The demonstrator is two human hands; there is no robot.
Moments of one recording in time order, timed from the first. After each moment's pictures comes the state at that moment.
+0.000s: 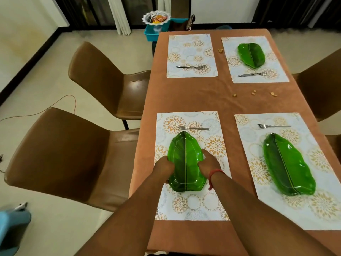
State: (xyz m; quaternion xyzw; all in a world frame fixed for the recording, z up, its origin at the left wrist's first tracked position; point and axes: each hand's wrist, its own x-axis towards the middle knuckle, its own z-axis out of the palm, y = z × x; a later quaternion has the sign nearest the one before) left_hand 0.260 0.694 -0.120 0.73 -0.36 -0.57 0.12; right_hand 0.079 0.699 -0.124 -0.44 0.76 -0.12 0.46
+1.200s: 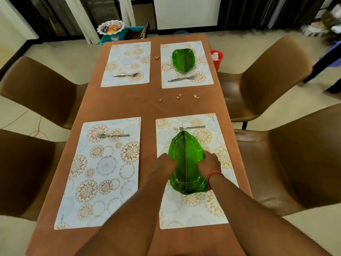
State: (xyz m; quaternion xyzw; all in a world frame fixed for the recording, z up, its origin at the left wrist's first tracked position) left_hand -0.119 0.702 -0.094 0.76 -0.48 -0.45 0.02; right_hand -0.277 0.731 -0.107 -0.41 0.81 -0.11 0.41
